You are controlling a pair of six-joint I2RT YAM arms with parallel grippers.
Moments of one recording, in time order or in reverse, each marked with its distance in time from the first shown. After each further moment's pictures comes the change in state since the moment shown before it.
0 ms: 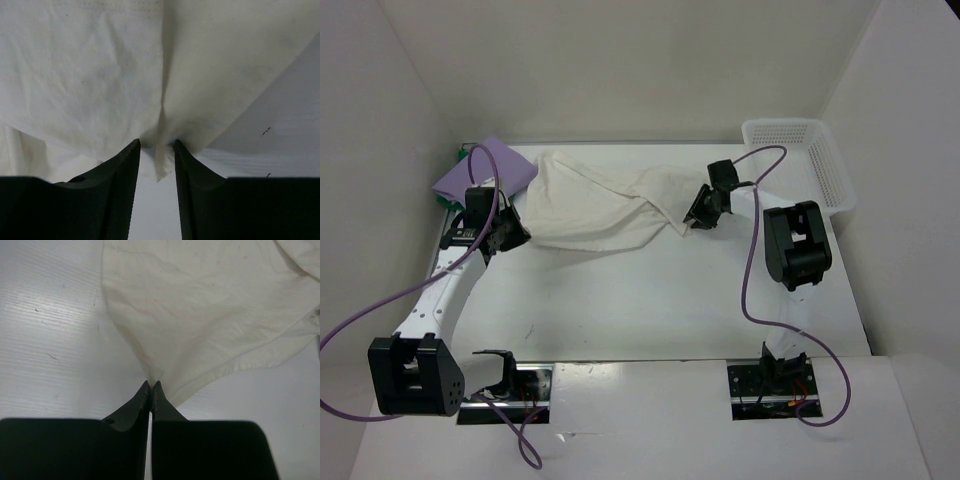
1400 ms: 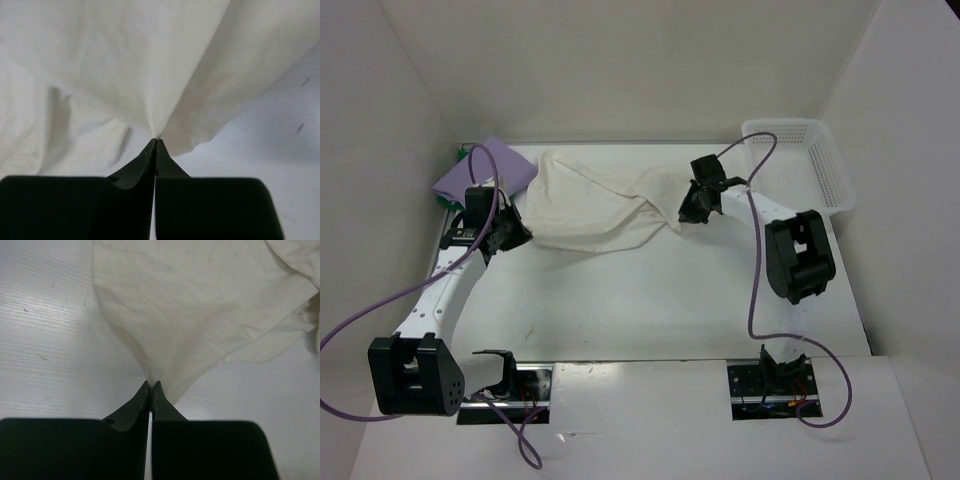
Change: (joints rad) left arm 0.000 0.000 0.000 0.007 0.034 -0.005; right arm 0.114 -0.074 0.024 -0.074 0.127 0.006
